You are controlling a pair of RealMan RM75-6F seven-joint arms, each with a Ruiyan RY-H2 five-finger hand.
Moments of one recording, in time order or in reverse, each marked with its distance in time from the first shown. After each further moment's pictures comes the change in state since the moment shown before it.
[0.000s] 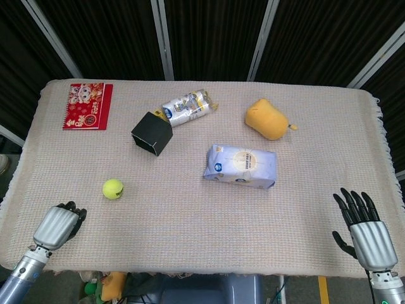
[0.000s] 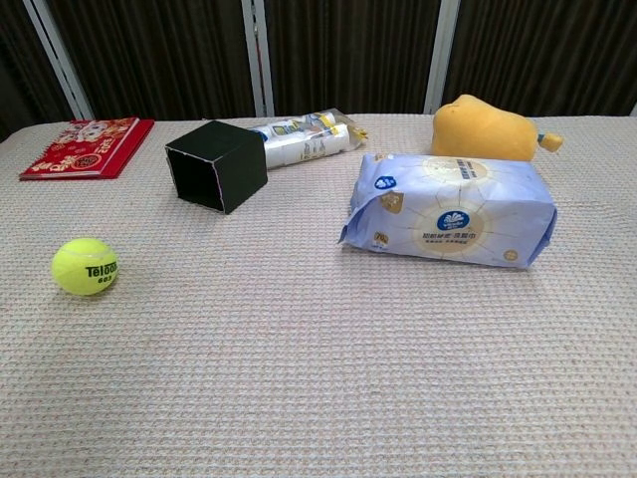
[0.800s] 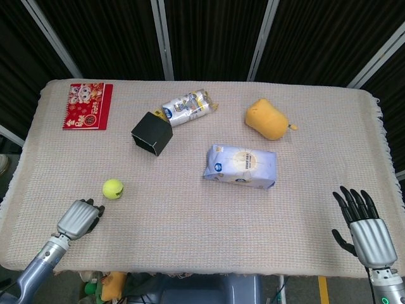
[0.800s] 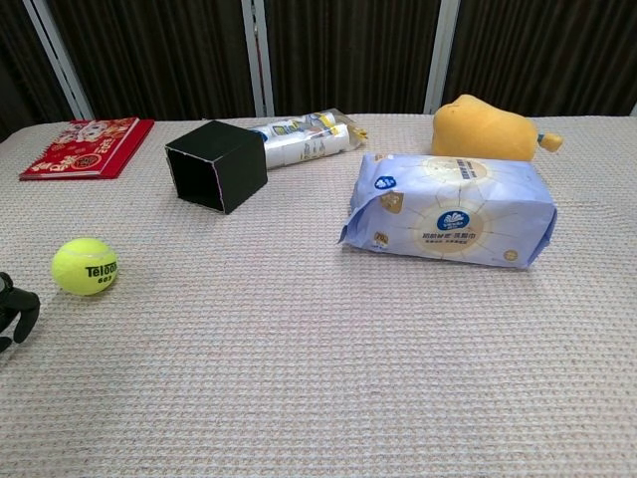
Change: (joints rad) left arm -0.118 -0.096 -0.011 0.074 -0.051 -0.185 0.023; right arm 0.011 0.004 0.010 0.000 0.012 -0.019 0.019
